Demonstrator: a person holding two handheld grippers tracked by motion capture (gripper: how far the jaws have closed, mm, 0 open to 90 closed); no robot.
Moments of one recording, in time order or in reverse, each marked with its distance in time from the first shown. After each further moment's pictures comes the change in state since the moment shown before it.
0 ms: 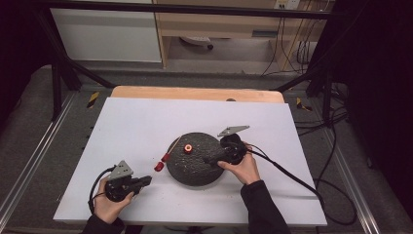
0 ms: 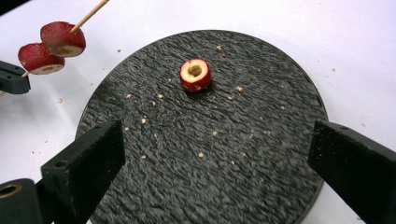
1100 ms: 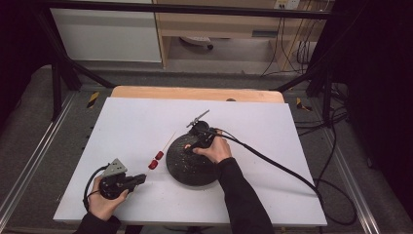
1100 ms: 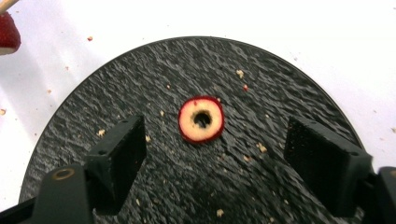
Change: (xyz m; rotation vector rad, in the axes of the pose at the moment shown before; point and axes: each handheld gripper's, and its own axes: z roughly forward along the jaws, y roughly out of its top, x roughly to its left) left arm 0.015 -0.003 -0.006 -0.002 0.013 -0.039; right arm 0.013 0.059 0.078 0.254 -0.024 -0.112
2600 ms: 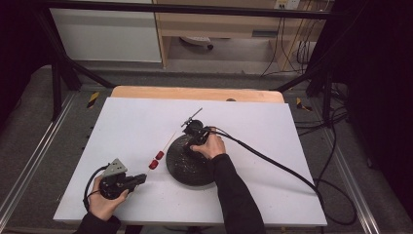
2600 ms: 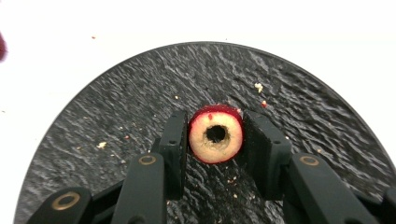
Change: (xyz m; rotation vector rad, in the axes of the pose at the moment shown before) left arm -0.001 0.000 0.001 -0.004 -0.002 0.000; right arm -0.002 0.013 0.016 0.053 0.055 -0.029
